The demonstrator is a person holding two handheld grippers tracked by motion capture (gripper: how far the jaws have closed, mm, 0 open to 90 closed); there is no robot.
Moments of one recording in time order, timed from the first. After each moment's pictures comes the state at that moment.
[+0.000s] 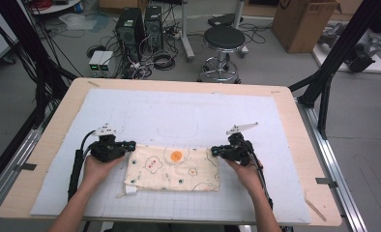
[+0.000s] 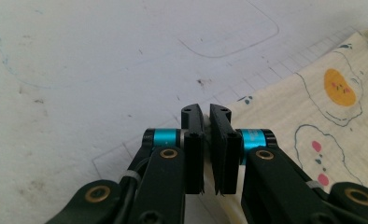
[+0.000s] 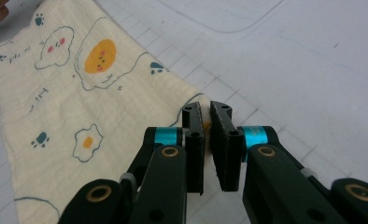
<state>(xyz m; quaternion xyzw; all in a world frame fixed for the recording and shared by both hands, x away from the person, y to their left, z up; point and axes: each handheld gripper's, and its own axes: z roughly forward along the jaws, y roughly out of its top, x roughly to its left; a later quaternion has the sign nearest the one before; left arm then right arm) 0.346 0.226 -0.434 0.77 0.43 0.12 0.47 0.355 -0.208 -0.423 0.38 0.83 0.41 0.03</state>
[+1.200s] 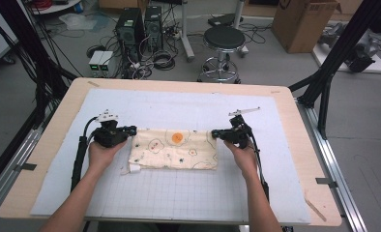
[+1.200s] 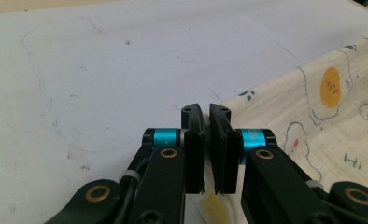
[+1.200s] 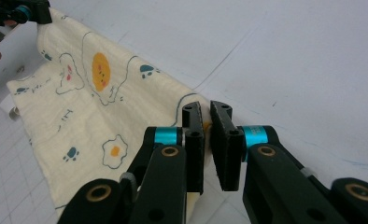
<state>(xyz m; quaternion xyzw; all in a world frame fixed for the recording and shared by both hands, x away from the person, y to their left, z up) 0.374 0.225 -0.419 0.75 0.43 0.16 0.47 0.404 -0.213 -0.416 0.42 0.79 0.44 0.02</state>
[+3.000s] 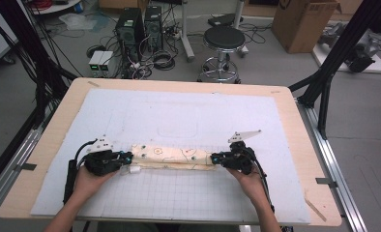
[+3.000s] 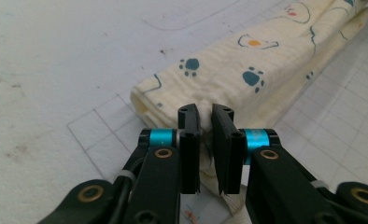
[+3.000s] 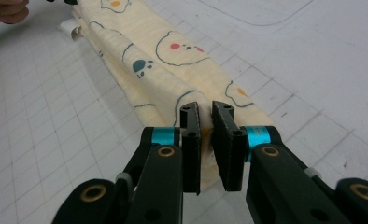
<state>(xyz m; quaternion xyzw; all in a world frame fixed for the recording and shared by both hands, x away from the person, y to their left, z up) 0.303 0.233 -0.434 0.81 0.35 0.13 0.45 0.327 -0.210 -0.422 0.35 0.83 0.43 0.02</state>
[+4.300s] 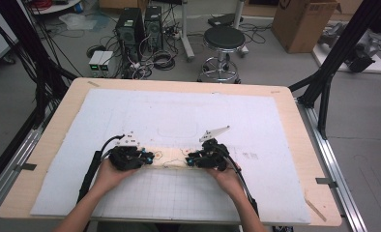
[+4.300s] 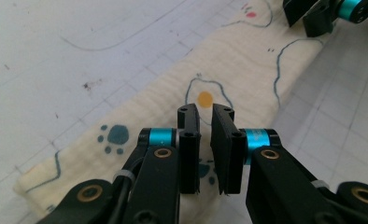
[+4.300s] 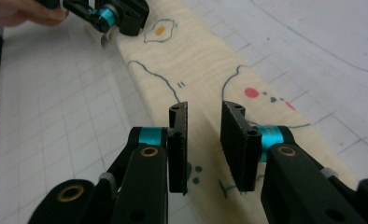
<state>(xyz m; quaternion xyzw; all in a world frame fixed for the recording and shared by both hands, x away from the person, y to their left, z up) 0.324 0.174 -0.434 0.85 0.30 0.09 0.42 0.341 -0.138 -0.428 0.29 0.86 0.42 -0.01</state>
